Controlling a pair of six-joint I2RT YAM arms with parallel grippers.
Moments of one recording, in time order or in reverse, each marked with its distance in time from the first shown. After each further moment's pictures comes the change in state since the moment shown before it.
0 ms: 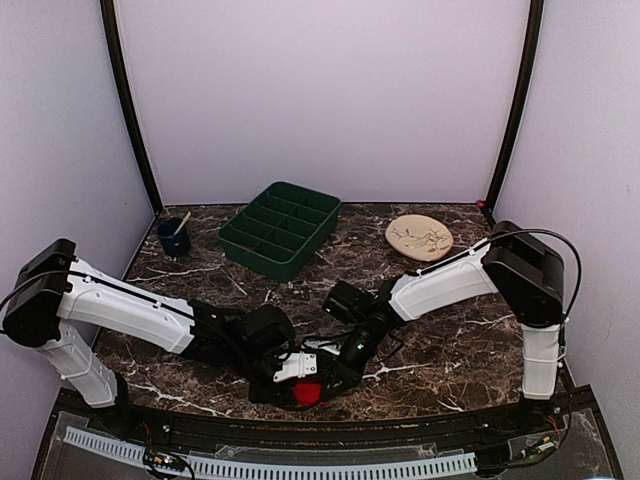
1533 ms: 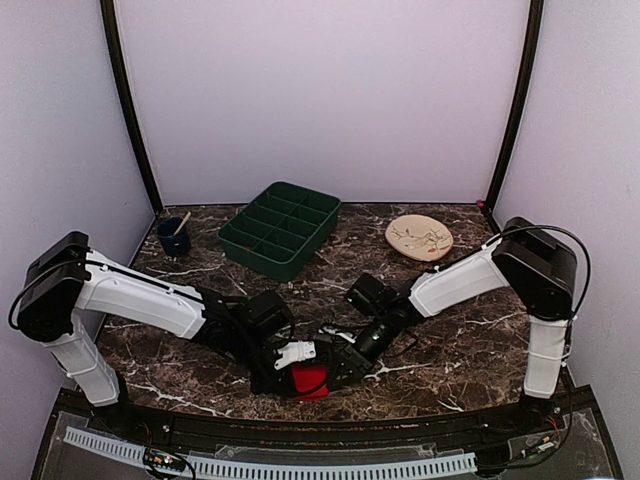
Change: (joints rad) left arm 0.113 0.070 0.040 -0.036 0.202 -0.061; right arm -0.095 -0.056 -0.141 0.177 -0.076 0.114
